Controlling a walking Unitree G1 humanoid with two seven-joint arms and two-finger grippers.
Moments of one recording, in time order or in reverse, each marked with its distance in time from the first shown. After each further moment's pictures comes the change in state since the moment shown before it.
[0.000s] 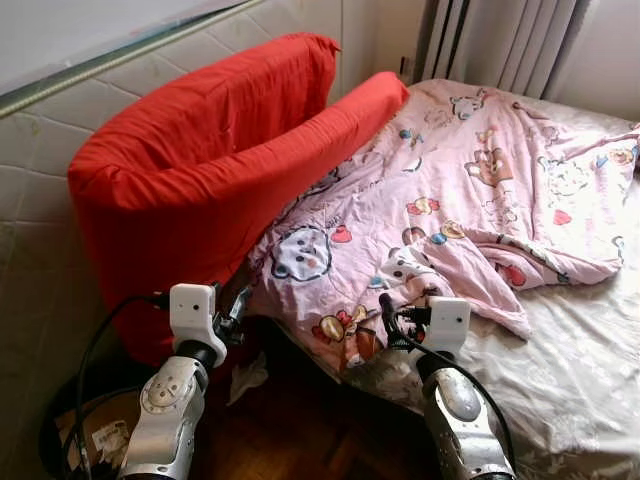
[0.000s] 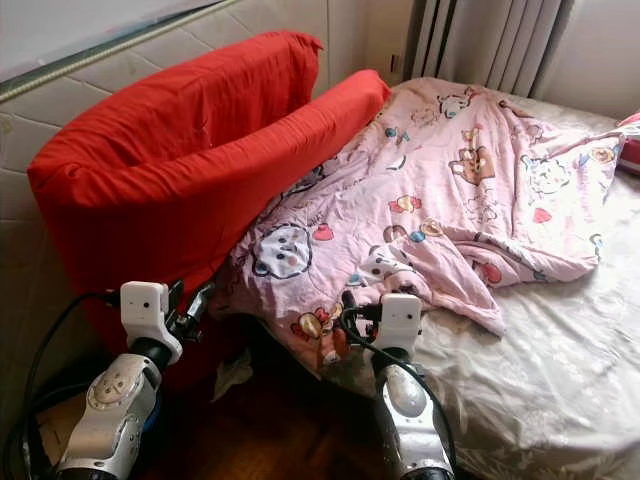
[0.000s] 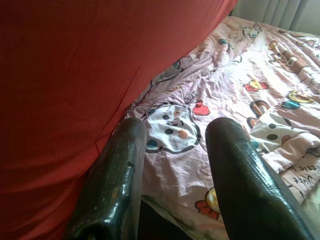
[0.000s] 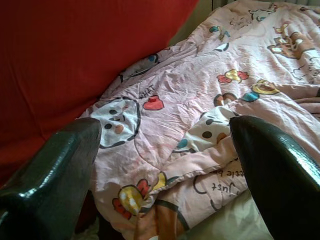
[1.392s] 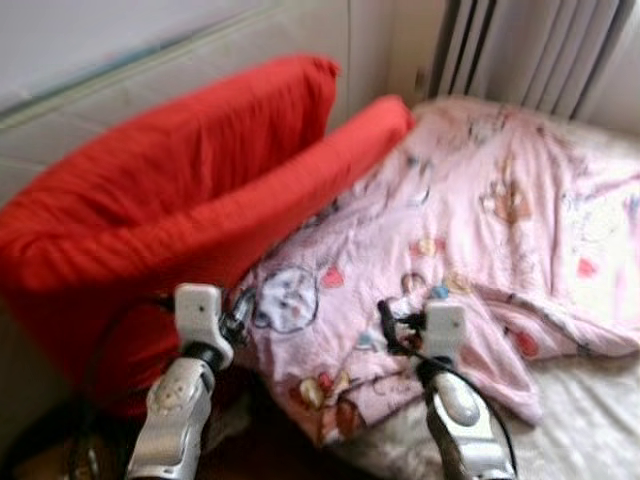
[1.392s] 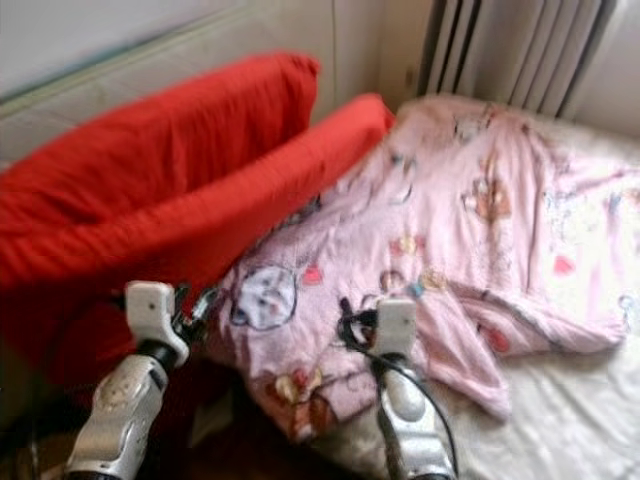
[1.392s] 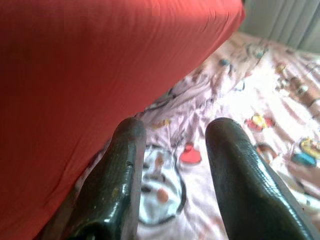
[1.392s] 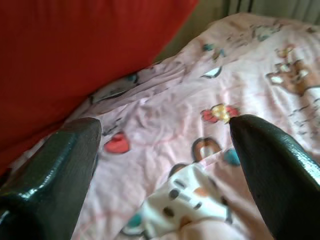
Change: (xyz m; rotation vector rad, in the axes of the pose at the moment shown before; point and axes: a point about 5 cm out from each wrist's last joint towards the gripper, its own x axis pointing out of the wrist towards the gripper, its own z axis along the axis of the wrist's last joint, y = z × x) left arm 0.002 -0.007 0.001 -0.019 -0.004 -0.015; right arm -0.004 -0.008 -0.003 -0.036 0.014 -0.010
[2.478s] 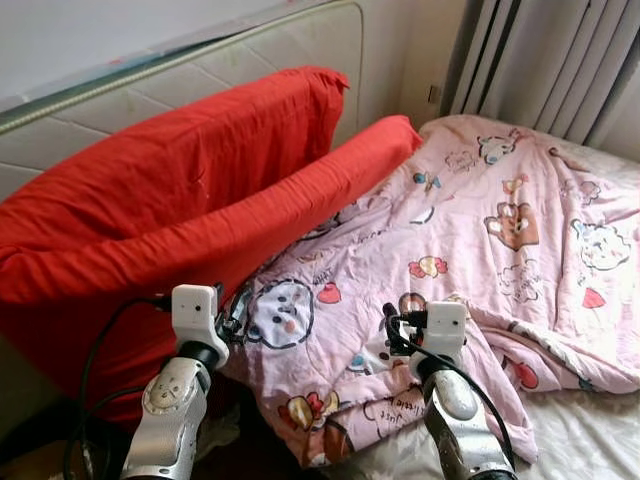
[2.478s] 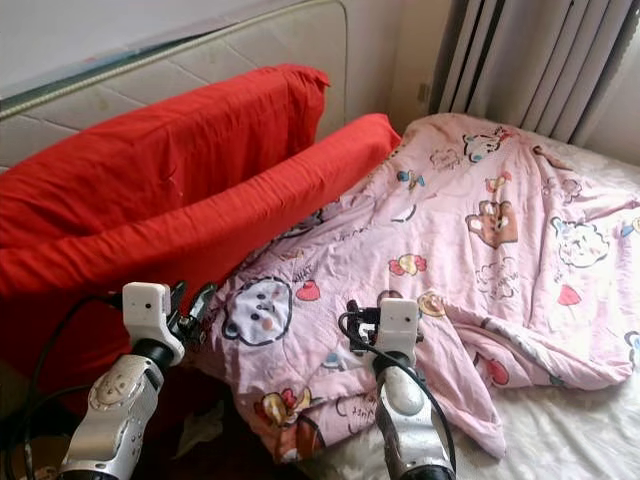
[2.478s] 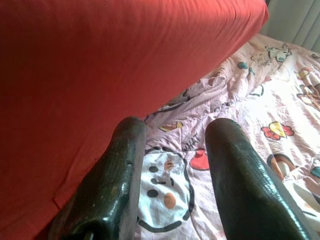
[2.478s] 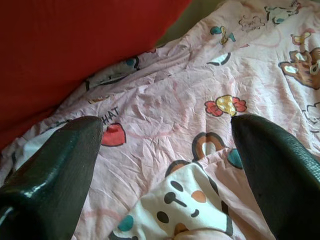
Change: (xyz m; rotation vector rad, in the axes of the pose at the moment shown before) left arm -0.002 0.003 -0.001 0.005 0.005 0.000; right arm 0.006 -0.001 -0.004 -0.026 0.068 -0.062
